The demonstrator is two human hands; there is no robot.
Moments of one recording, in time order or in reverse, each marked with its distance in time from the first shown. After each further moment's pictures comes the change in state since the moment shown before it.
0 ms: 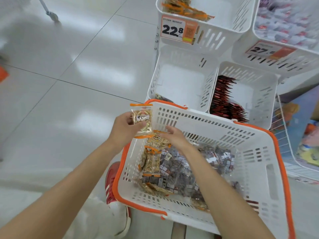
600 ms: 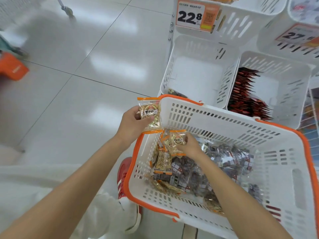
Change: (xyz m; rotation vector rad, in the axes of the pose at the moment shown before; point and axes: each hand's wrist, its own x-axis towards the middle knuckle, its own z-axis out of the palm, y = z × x) left_hand 0.005 -0.001 -0.009 -0.084 -0.008 -0.023; right_hand 0.035 0.074 0.008 -0.255 0.088 0.003
